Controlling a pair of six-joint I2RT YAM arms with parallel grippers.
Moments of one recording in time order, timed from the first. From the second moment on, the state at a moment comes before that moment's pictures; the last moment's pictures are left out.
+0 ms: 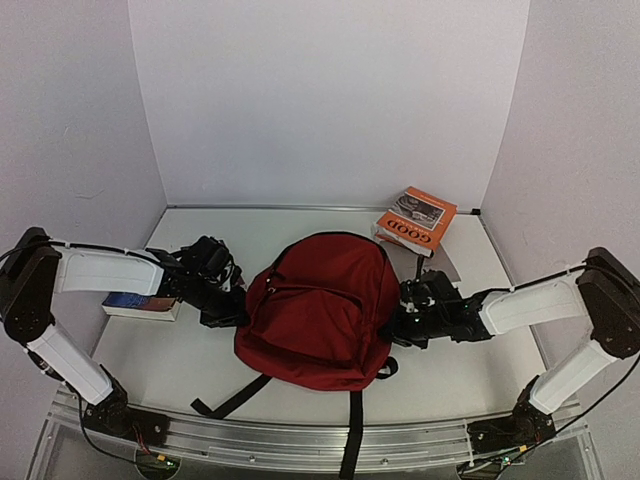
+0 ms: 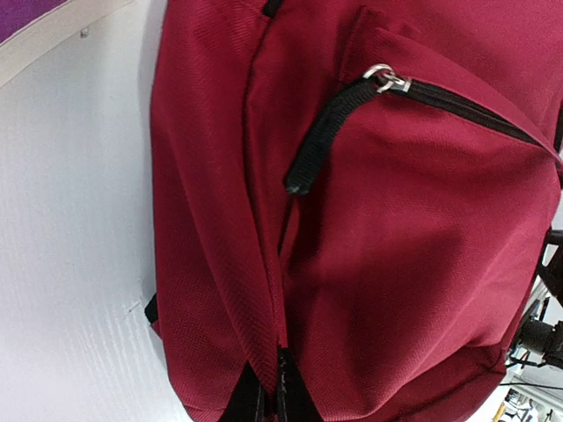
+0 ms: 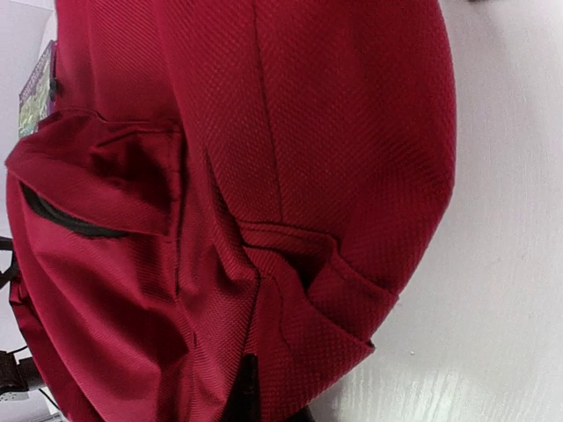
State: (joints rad) left arm -0.68 1.53 0.84 -0.36 0.24 -0.73; right arm 0.77 1.53 0.61 0.08 -0.10 0.93
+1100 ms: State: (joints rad) left arm -0.95 1.57 1.01 -0.24 0.20 -0.85; right arm 0.68 1.61 1.21 -0.31 0.18 0.46
